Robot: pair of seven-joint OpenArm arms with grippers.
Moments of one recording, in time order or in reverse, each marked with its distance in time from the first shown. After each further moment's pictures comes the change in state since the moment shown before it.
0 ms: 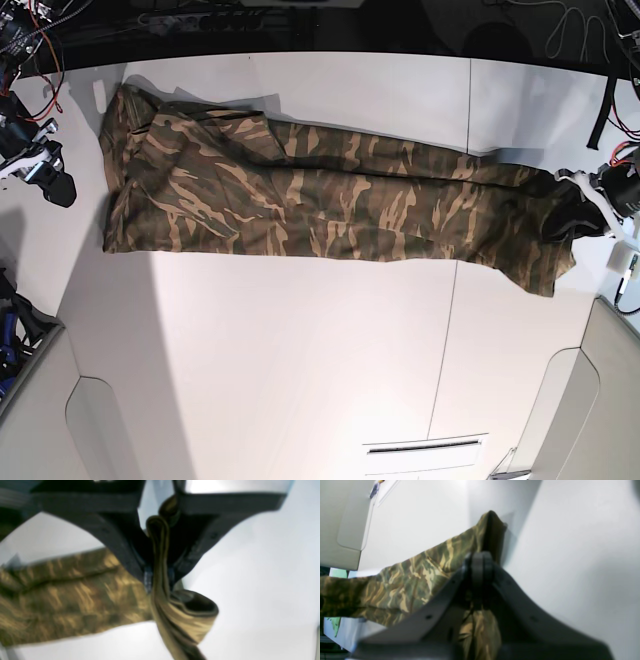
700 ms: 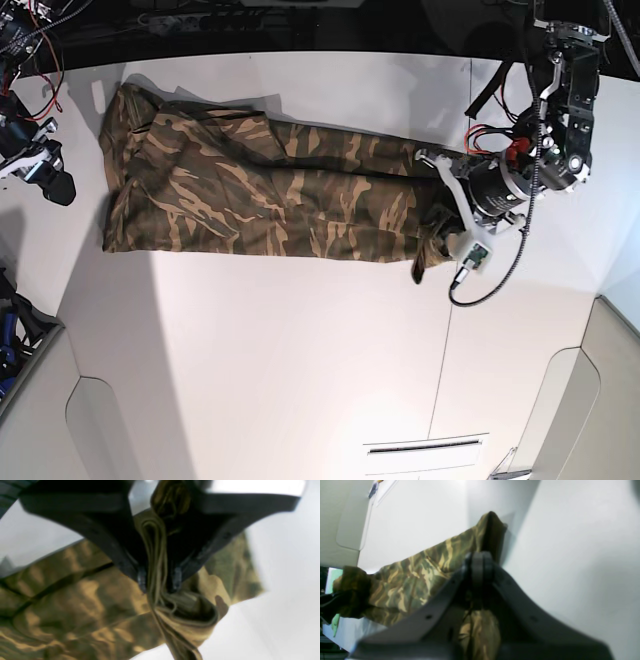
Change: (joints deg) left arm -4.3 10.1 30.9 2.8 29.5 8.2 -13.6; right arm 0.0 0.0 0.0 0.0 -1.8 0.0 0.0
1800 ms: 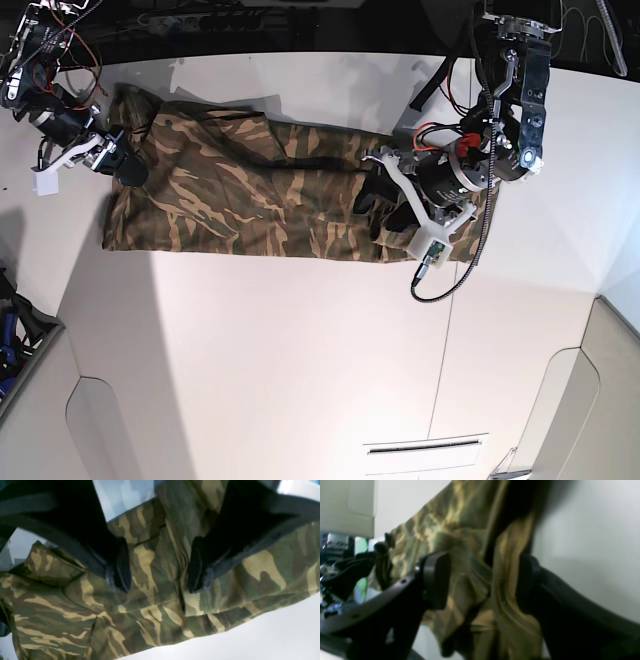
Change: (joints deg) left arm -0.3 9.8 1.8 -3.4 -1.0 2.2 -1.3; right arm -2.0 -0.2 -14.6 -9.8 2.9 0.2 2.3
